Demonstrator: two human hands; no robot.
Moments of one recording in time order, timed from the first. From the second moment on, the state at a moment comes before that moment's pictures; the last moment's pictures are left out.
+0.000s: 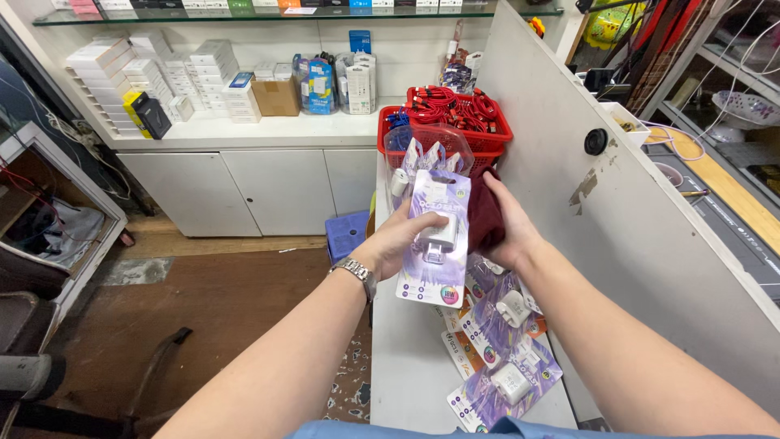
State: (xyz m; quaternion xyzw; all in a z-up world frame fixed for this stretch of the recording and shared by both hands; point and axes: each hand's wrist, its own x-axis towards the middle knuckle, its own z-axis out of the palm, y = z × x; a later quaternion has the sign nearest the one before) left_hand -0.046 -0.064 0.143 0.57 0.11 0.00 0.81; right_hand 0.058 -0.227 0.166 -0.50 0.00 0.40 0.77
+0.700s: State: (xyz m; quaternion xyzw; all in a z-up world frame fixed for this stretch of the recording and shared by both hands) left_hand -0.036 -0.087 0.165 0.73 0.16 0.23 0.62; right_hand 0.047 -0.220 0.187 -0.39 0.02 0.41 0.83
